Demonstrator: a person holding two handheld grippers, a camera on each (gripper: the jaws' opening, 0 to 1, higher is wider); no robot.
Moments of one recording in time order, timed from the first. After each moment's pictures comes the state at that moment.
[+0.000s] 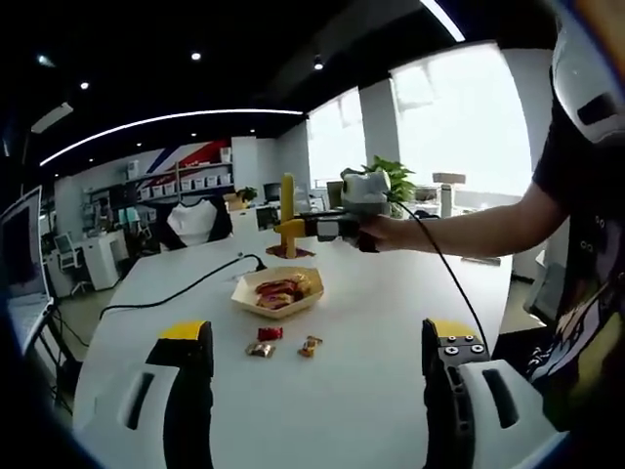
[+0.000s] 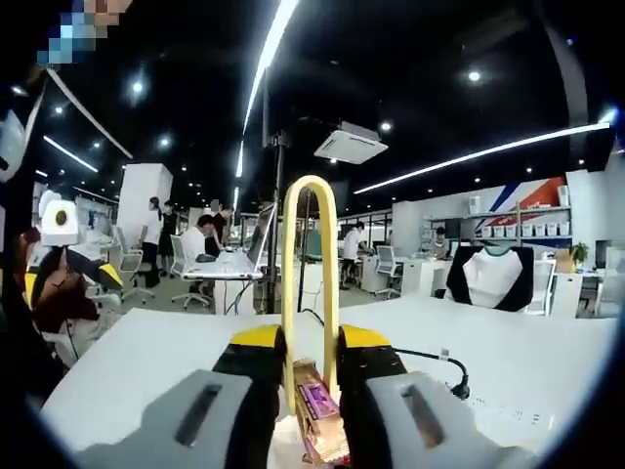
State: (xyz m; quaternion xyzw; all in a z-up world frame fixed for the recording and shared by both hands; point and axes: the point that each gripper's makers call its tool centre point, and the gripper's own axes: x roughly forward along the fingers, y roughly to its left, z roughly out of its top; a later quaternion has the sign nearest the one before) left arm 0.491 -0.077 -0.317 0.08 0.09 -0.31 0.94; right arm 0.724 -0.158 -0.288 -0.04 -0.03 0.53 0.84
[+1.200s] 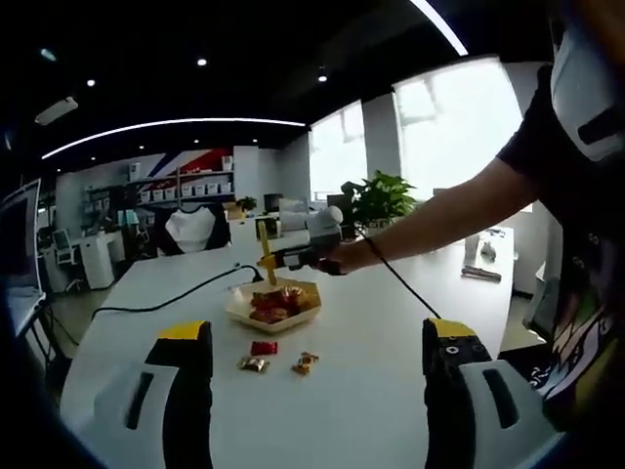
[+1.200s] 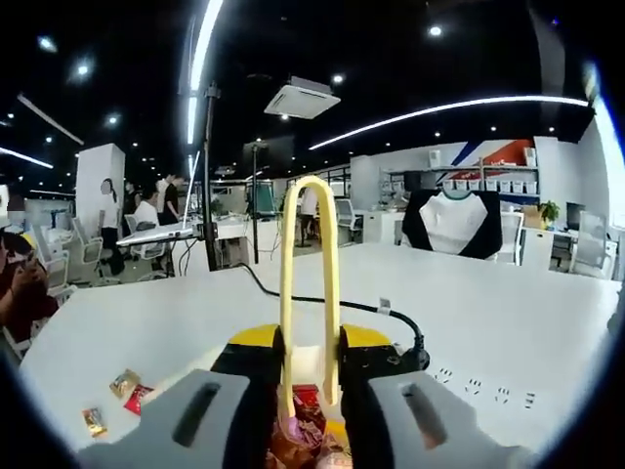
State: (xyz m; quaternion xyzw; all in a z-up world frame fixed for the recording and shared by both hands) left arm 0.501 -0.086 -0.308 0.04 0.07 -0.31 0.95; right arm 0.826 -0.170 -0.356 -0.02 0.06 0.46 0.88
